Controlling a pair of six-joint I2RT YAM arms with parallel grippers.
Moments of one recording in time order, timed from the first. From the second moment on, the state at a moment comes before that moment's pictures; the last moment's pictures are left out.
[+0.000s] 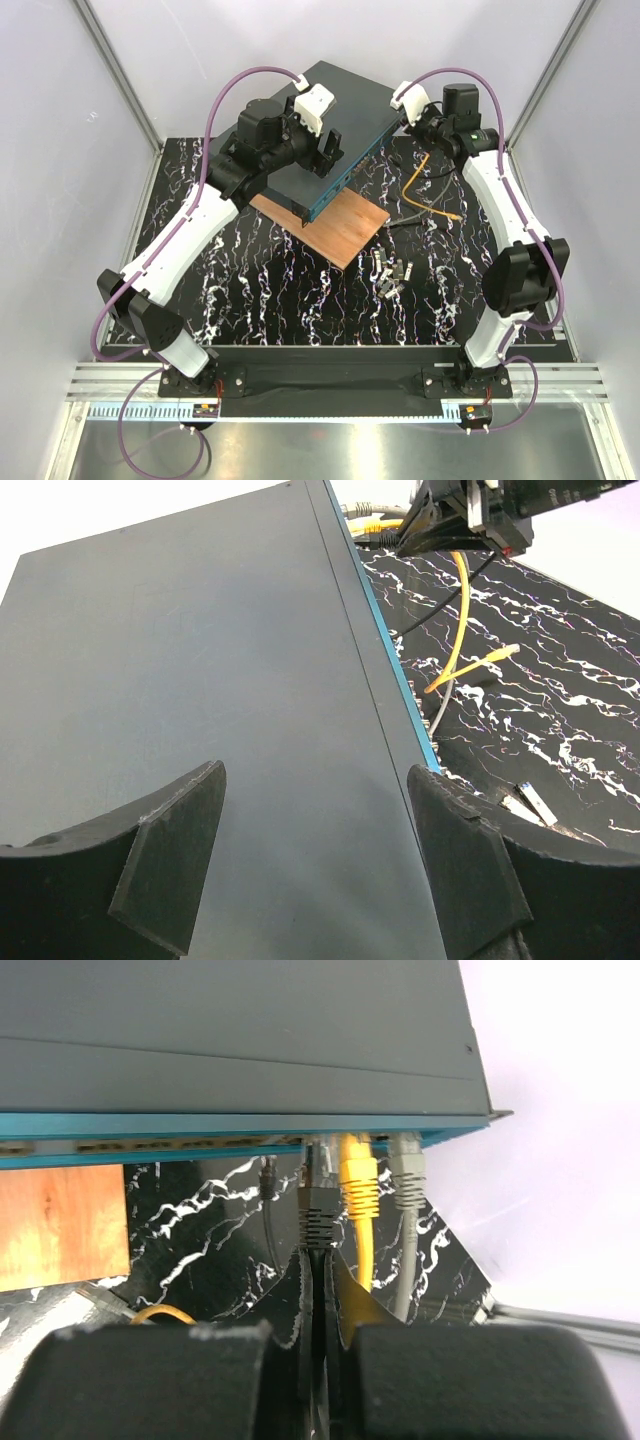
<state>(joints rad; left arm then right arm) -0.59 1.59 1.77 -0.41 0.19 0.15 0.19 1.80 1.84 -0.52 -0.25 -0.73</state>
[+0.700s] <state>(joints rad) -0.59 1.59 1.77 -0.41 0.19 0.15 0.18 1.74 1.73 -0.41 -0.31 -0.81</state>
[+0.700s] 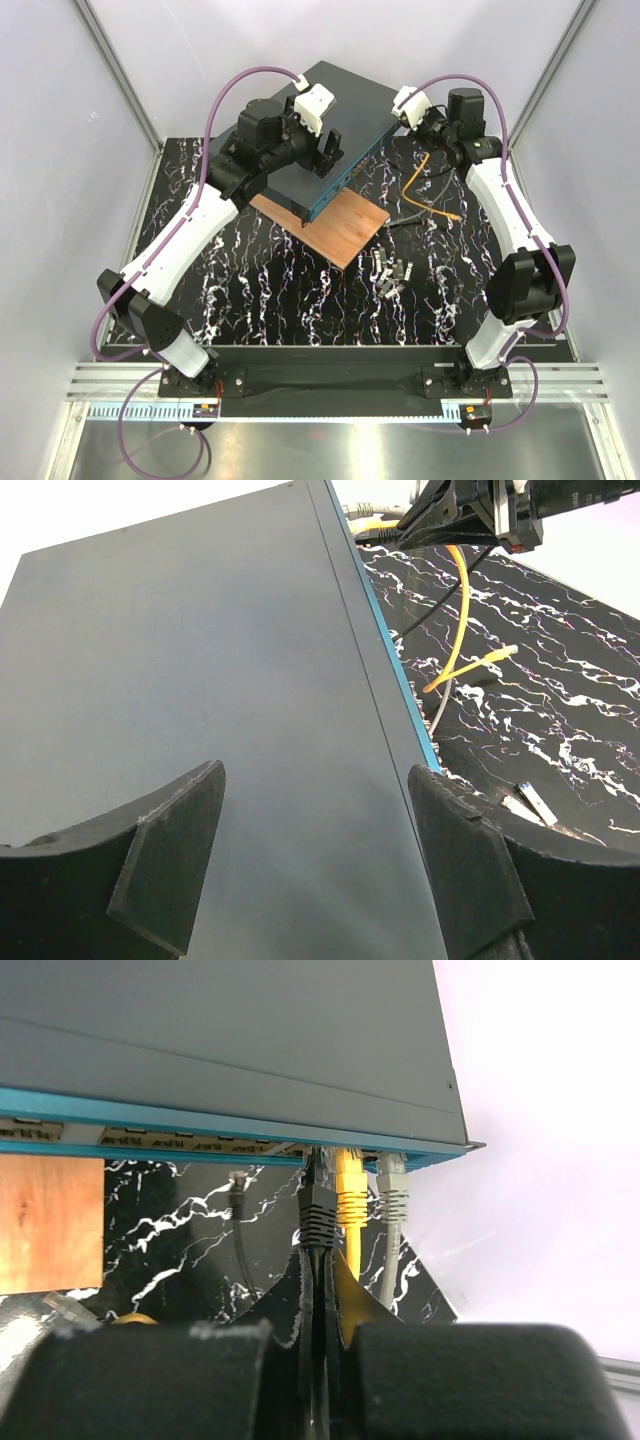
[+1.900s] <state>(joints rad) -0.59 1.61 1.77 -0.42 0.19 0.16 0.15 1.67 1.50 -0.12 -0.39 -0.98</state>
